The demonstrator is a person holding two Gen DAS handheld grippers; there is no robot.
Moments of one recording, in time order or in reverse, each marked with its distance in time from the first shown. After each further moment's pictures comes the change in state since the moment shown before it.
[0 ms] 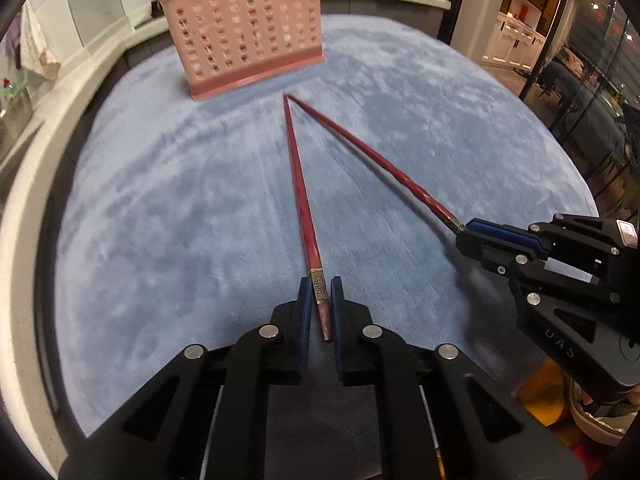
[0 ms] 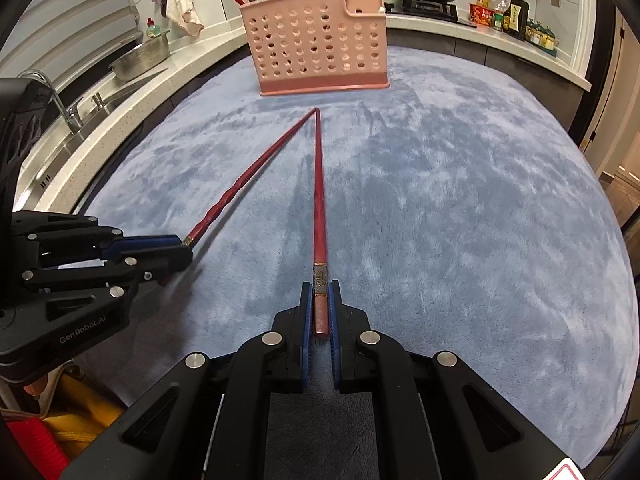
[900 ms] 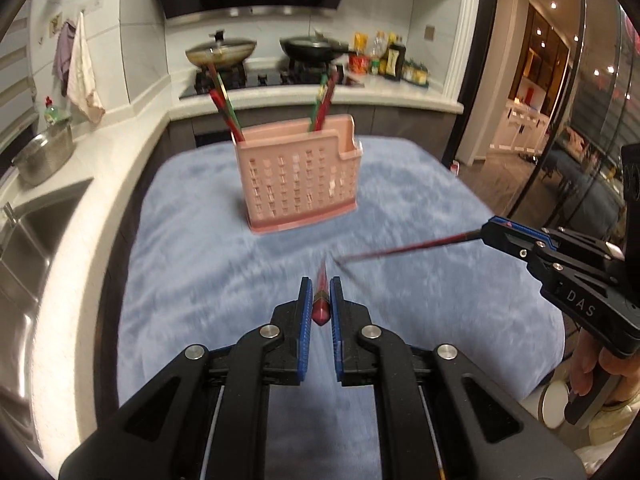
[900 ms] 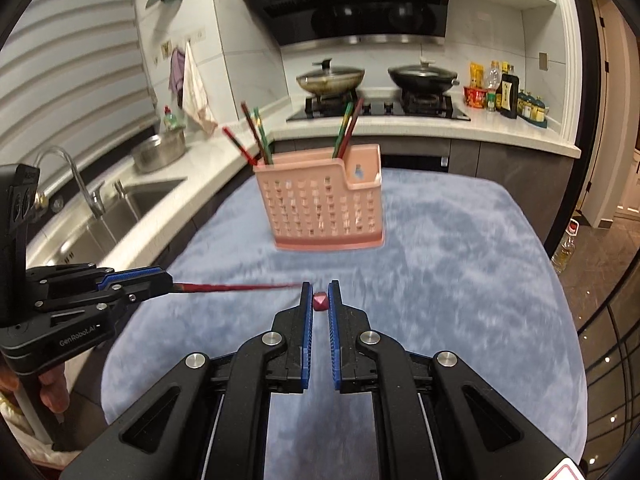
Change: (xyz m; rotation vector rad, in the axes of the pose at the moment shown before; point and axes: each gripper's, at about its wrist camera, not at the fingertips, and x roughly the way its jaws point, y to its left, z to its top) left arm -0.107 0.045 0.070 -0.111 -0.304 0.002; right arm -0.093 -0.009 0.103 0.013 -0.305 0.038
